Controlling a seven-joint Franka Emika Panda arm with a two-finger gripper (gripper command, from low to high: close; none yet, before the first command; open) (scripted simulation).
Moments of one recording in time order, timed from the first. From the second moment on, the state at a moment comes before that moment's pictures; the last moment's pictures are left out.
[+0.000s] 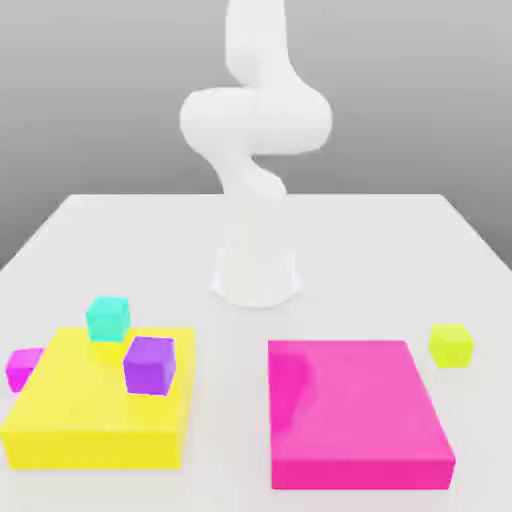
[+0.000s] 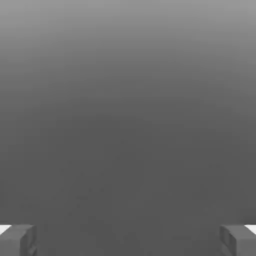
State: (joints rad) arm 0.05 -0.72 0.04 -2.35 -0.01 2.35 0.75
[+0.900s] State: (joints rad) arm 0.66 0.23 0.26 -2.75 -0.29 2.96 0.40
